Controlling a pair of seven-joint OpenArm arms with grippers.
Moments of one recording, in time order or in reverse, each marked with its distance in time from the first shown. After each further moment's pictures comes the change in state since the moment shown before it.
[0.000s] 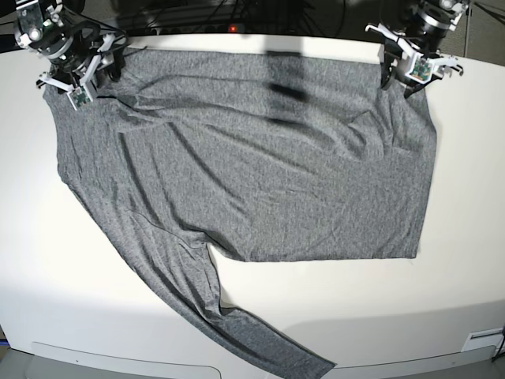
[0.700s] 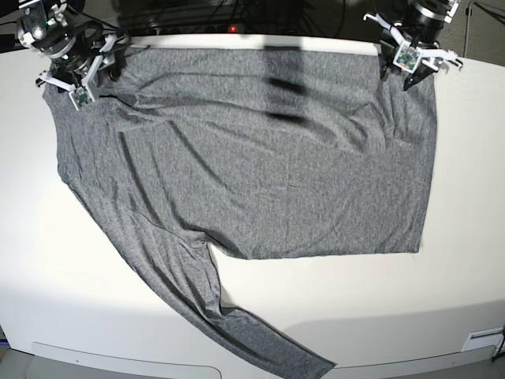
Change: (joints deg) left arm 3.1 0.3 0.9 4.4 12.9 6.9 5.9; right arm -0.3 -0.2 -0.3 2.6 -1.3 -3.3 -3.1
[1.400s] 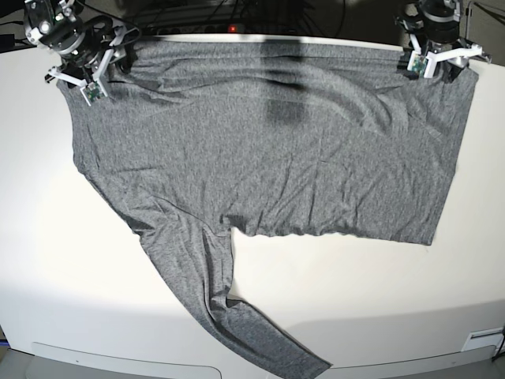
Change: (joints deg) left arm 0.5 0.8 -0.1 5.9 13.5 10.9 30.3; right arm -0.7 -1.0 -0.6 3.5 0.4 -2.7 -2.2
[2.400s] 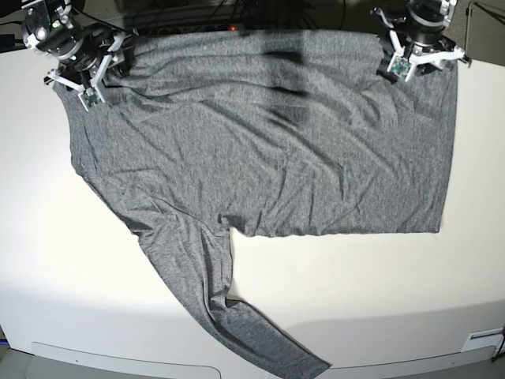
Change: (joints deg) left arm -0.7 0.3 0.5 12.3 -5.7 -4.9 6.7; right arm 1.7 0.2 0.1 0.5 3.9 -0.3 -2.6
